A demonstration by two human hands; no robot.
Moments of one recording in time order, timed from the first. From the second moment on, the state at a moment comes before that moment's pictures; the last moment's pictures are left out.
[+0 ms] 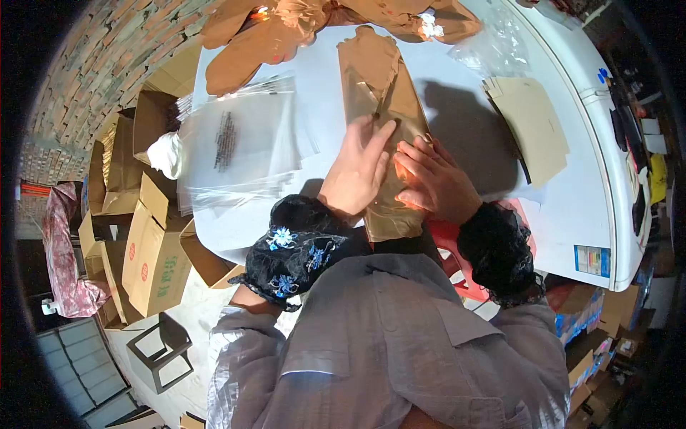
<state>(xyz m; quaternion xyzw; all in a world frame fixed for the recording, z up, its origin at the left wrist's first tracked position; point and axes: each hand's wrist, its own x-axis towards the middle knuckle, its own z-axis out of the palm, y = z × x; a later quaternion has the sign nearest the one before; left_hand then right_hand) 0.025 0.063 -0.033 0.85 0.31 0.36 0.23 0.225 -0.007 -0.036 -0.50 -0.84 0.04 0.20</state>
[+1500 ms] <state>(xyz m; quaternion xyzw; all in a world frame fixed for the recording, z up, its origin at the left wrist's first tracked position) -0.029 0.066 -0.032 0.91 0.26 0.25 0.21 0.212 -0.007 -0.041 -0.47 -0.85 0.10 0.22</state>
